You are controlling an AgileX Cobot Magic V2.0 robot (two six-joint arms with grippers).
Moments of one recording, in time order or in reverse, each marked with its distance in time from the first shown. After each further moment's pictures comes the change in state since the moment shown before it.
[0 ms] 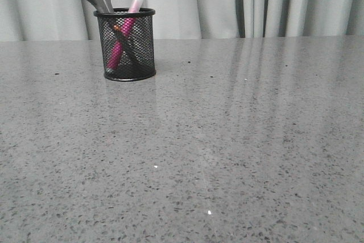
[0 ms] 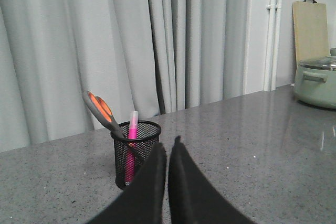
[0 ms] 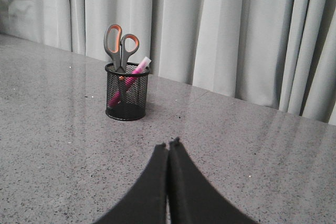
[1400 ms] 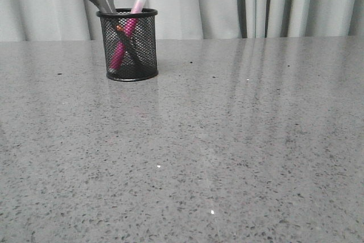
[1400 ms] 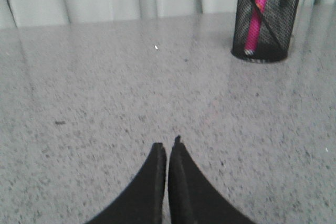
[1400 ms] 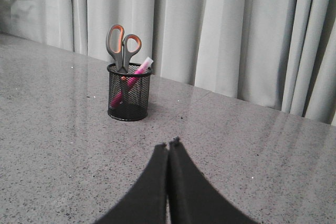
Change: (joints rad) left arm 0.160 -0.043 0.370 0.564 -0.118 -0.493; right arm 0.000 0.000 0.002 0.000 -0.004 0.000
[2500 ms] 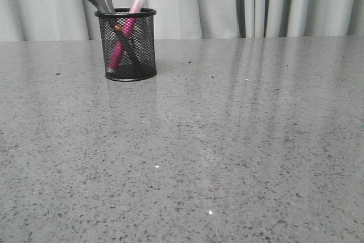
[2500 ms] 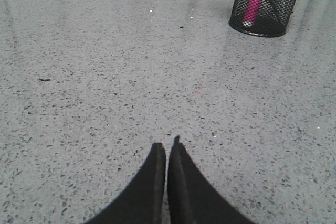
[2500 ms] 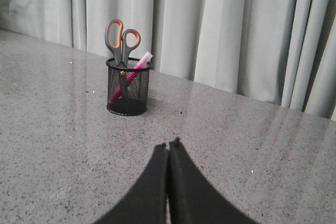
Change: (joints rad) left arm 0.021 0.000 0.000 -0.014 0.088 -0.072; right arm 0.000 0.000 0.020 0.000 0.000 0.000
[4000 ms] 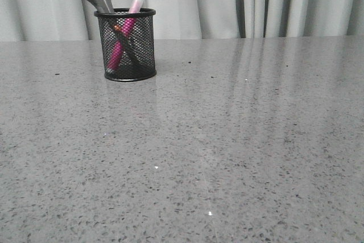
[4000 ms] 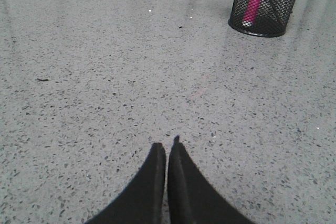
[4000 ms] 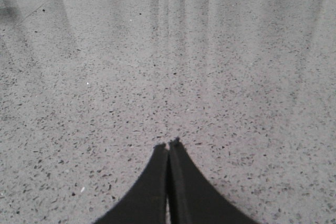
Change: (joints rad) left arm 0.000 0.000 0.000 -0.002 0.002 -0.001; right arm -0.490 0.000 0.239 0.214 0.035 0.002
